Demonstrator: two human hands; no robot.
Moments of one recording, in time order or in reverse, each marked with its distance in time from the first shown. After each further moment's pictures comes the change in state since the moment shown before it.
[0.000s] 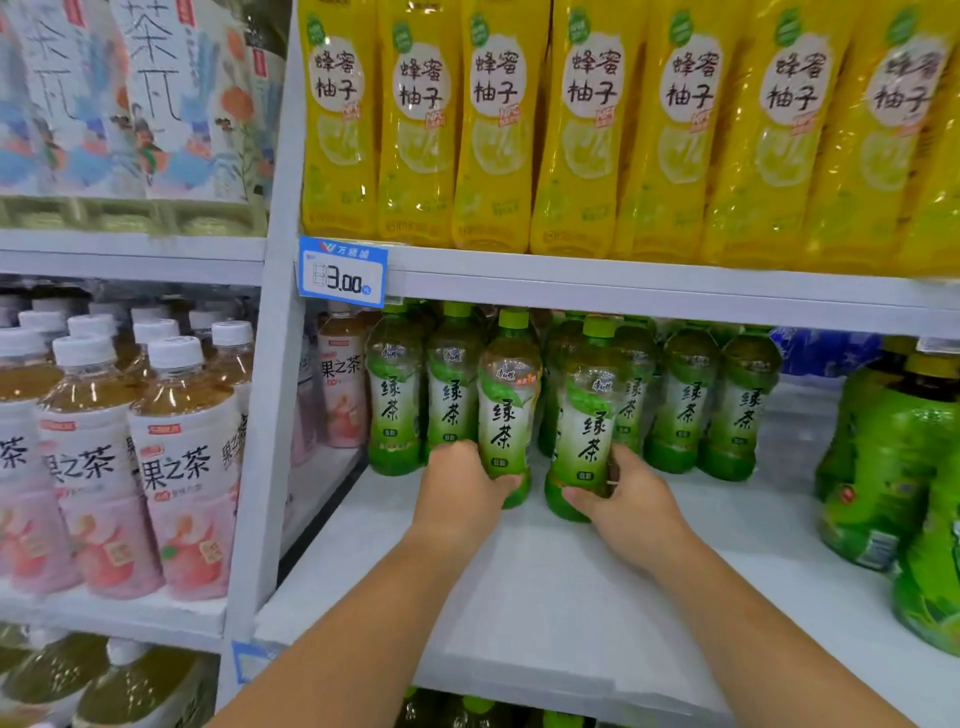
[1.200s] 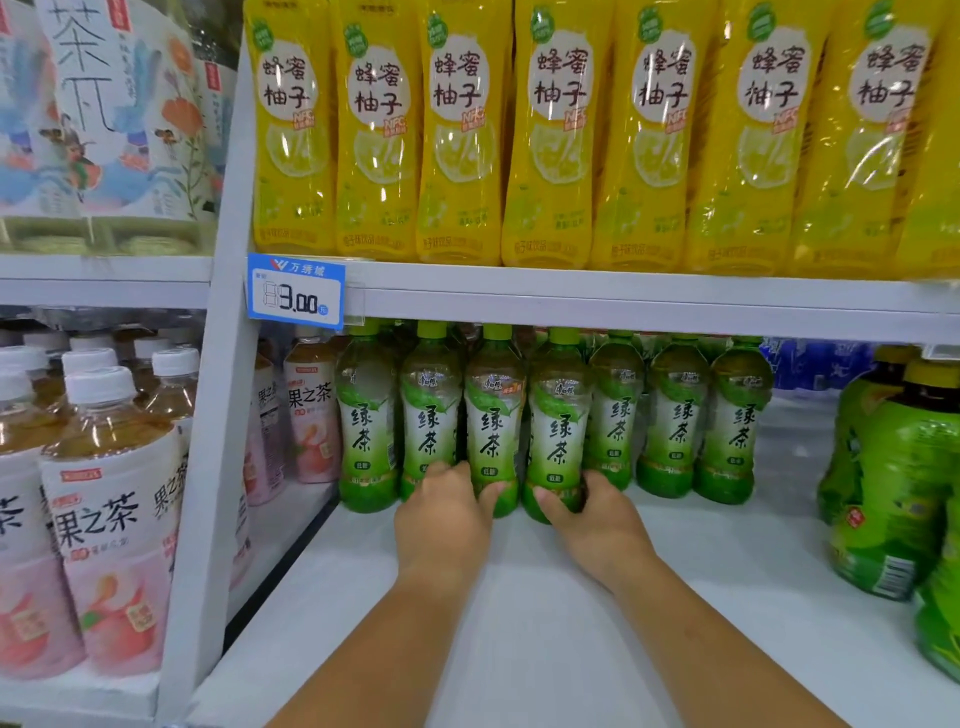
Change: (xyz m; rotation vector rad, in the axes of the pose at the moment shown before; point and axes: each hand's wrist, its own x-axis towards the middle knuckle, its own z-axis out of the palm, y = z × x) left_hand 0.024 -0.018 0.034 0.371 0.143 0.078; right_hand 0.034 0.012 0.031 -0.050 0.090 0.088
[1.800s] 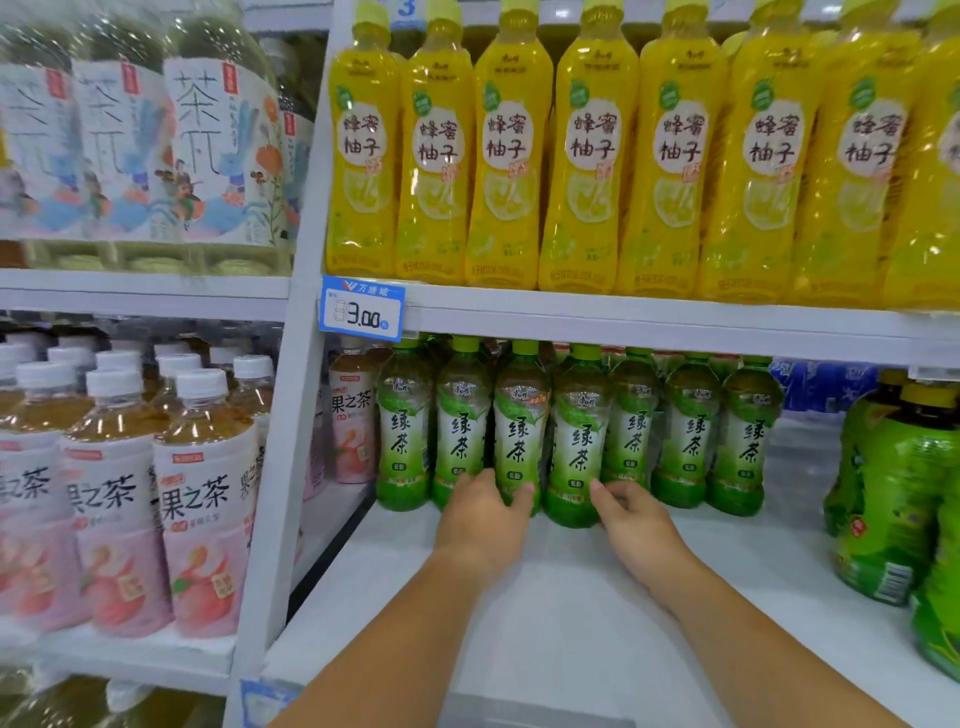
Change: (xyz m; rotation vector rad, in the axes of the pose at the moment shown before) left_hand -0.006 0.003 -0.015 -0.381 -0.234 -0.122; right_hand -0.017 -0.005 -0.021 0.216 -0.009 0.051
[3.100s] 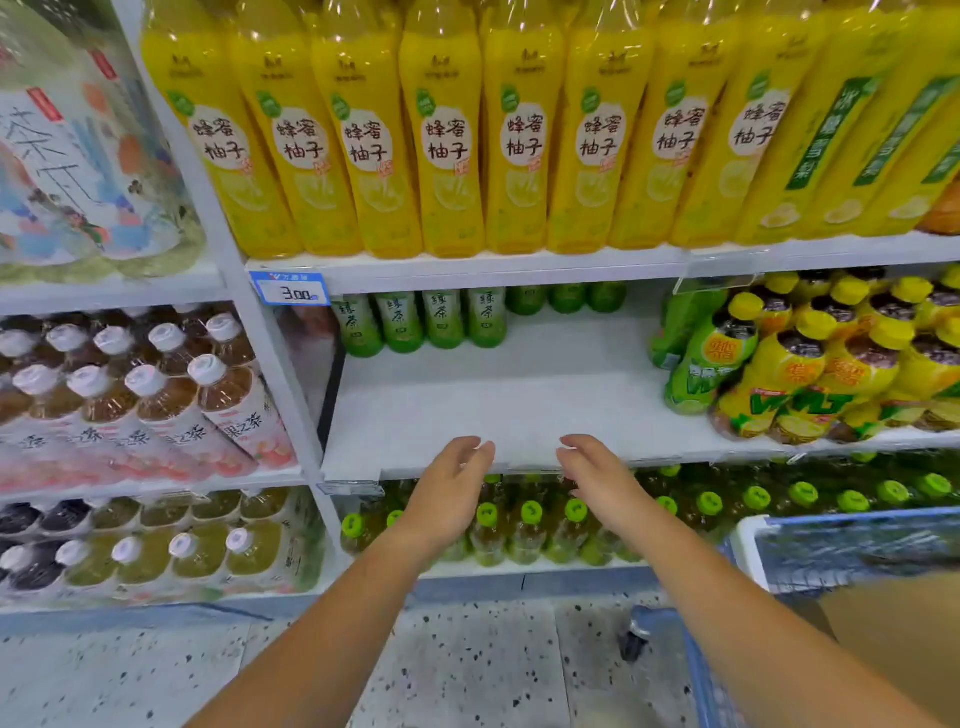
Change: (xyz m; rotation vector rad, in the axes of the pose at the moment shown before) left_hand -0.185 0.112 -0.120 -0.312 -0.632 -0.463; right_hand -0.198 -0.090 -0.136 -0.037 -0.379 0.617
